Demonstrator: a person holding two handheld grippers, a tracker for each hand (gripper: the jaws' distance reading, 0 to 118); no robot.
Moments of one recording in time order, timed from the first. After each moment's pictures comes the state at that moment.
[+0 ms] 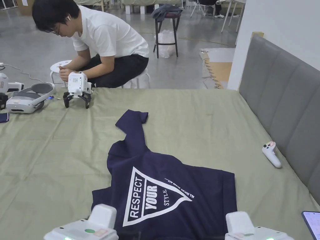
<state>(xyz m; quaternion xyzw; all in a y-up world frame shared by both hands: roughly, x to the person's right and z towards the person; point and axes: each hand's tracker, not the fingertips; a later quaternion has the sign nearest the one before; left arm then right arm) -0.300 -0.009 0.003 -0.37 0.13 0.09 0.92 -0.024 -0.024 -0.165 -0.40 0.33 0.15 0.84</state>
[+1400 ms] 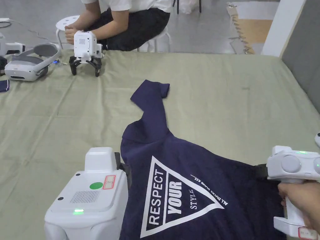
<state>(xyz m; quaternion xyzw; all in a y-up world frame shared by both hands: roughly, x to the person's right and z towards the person) -0.385 -0.013 -0.109 -0.25 0.31 0.10 0.91 -0.127 -0.149 -0.476 -0.50 0.19 0.16 0.83</state>
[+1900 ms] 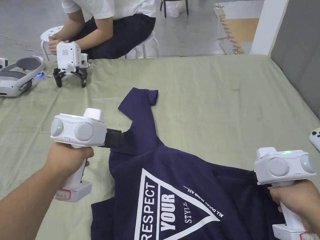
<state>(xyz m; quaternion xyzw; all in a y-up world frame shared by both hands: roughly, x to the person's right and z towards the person) -0.553 -0.063 -0.275 -0.45 0.21 0.04 0.87 -0.145 -0.139 -0.478 -0.51 0.23 0.20 0.81</state>
